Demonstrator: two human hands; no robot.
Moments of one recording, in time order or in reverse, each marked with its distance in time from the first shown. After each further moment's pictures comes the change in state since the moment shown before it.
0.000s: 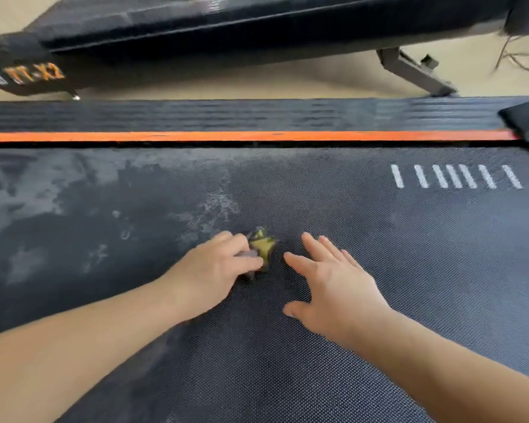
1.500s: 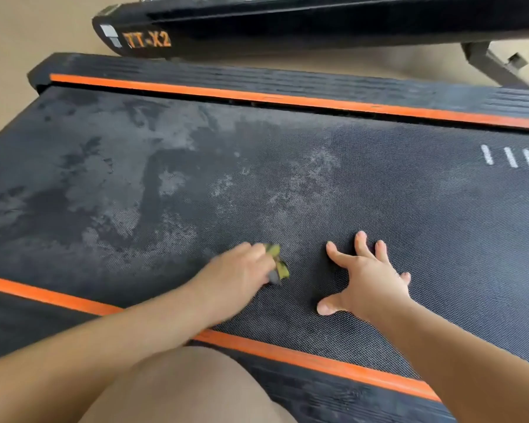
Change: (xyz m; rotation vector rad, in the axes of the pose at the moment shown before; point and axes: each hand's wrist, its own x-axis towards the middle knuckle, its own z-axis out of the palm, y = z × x) left_hand -0.211 0.027 -0.021 -0.004 -0.023 -0.214; right_hand -0.048 -0.128 0.079 0.004 -0.141 0.265
